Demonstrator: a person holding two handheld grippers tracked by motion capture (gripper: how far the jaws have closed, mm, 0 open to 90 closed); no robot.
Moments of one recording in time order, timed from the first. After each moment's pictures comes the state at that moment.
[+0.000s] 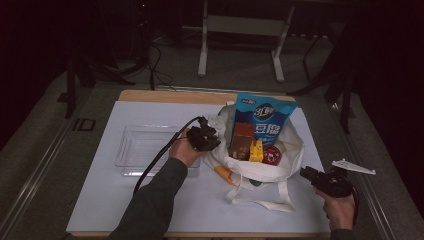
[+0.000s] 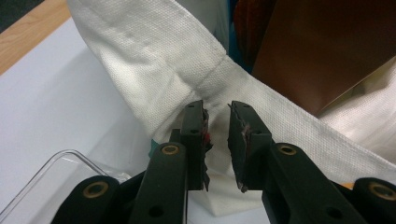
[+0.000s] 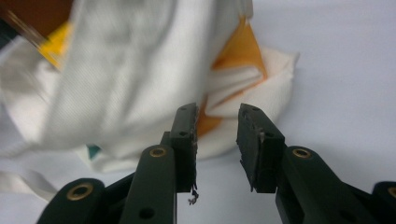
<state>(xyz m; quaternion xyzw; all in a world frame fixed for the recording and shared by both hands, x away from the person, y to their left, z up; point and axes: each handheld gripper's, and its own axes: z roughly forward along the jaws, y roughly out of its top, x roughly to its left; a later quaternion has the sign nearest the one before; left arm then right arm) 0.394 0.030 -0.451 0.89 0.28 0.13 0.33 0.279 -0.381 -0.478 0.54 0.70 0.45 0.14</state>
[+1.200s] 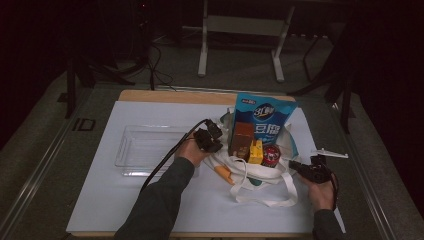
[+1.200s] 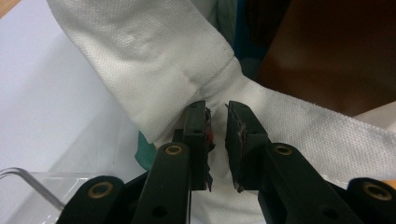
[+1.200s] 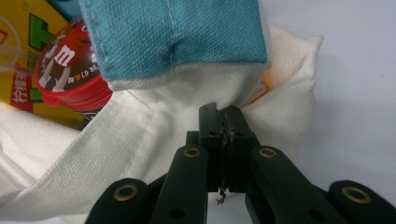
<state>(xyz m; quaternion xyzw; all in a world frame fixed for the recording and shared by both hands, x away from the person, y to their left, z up) 0.407 0.009 -0.471 0.91 0.29 0.12 0.28 0.333 -0.355 -0.506 0.57 0.71 0.39 0.12</state>
